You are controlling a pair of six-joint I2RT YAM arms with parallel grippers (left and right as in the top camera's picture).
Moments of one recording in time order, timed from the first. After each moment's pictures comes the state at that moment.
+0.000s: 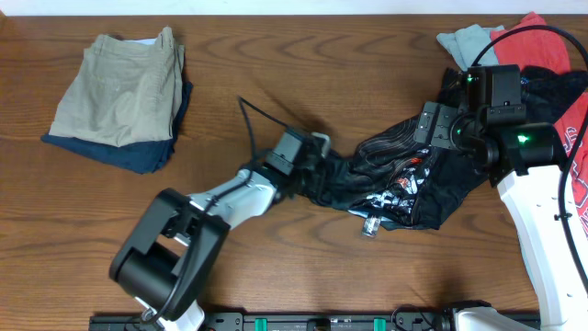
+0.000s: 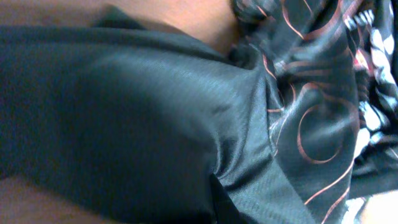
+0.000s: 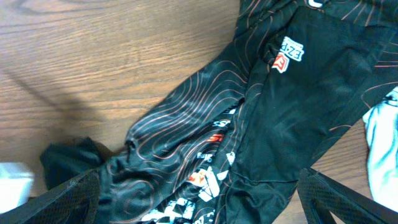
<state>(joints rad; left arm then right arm) -0.57 1.81 0.89 -0.07 0.34 -0.33 0.12 1.36 1.29 -0.92 0.07 0.33</state>
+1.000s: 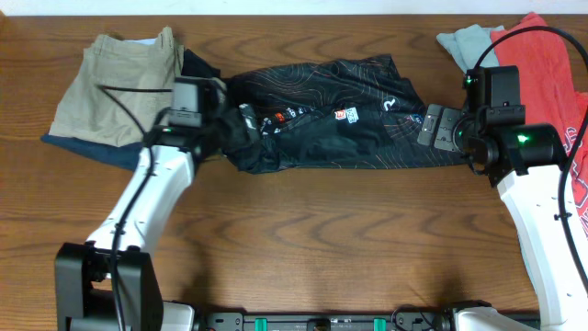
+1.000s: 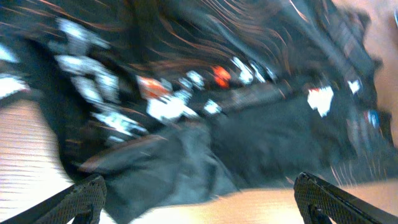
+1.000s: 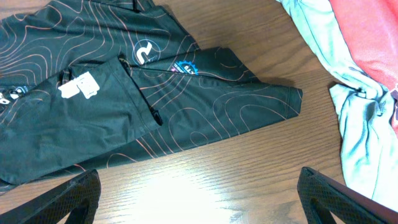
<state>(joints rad) -0.16 1.58 1.06 -0.46 0.29 -0.48 0.11 1.36 1.29 -0.94 0.14 0.33</state>
